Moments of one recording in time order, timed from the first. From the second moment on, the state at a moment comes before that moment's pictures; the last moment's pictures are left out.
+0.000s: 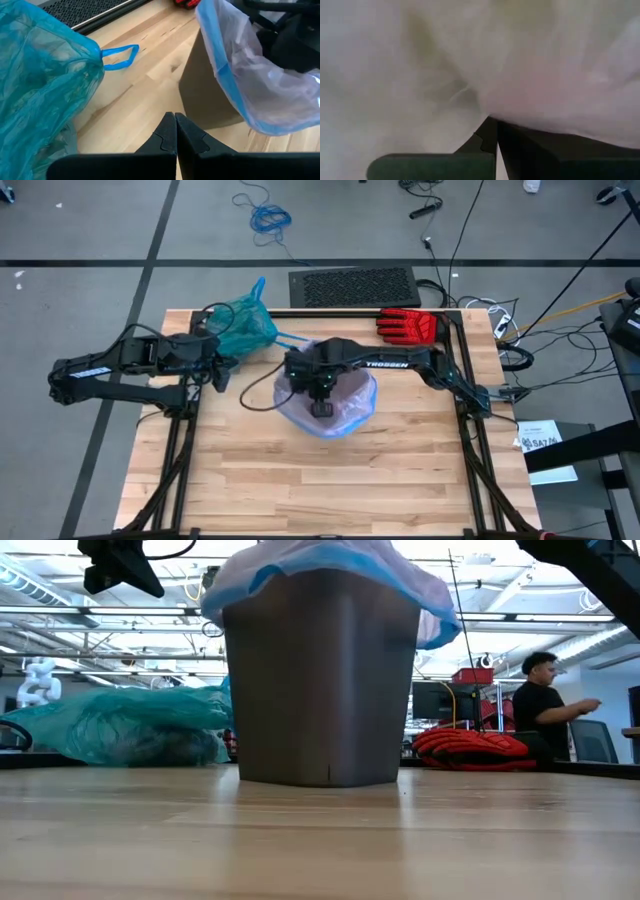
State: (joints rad) left arm 0.12 0.71 0.96 -0.97 -0.23 -0.57; right arm -0.04 2.26 2.31 -1.38 -0.05 -0.08
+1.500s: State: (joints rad) left arm 0.12 0.71 0.96 -0.95 -0.21 -0.56; right arm -0.05 2.25 2.07 -1.13 -0.06 -0.14
